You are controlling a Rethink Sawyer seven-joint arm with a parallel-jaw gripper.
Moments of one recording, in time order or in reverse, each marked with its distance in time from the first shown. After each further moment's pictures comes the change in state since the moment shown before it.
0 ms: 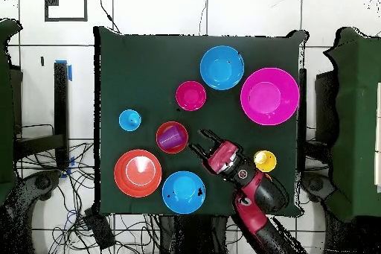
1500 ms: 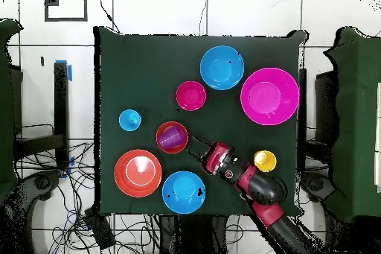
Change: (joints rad) arm 0.147 -0.238 -0.072 -0.105 -0.180 0.091 -0.108
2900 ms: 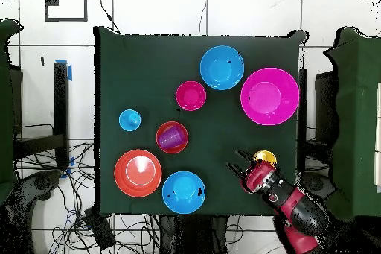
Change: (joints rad) arm -0.262 -0.107 0.069 0.098 0.052 0.061 0.000
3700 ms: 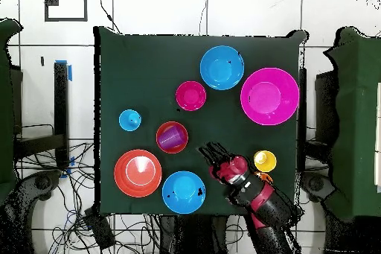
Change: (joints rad) arm -0.073 0.498 0.117 -0.048 -0.389 0.020 -0.499
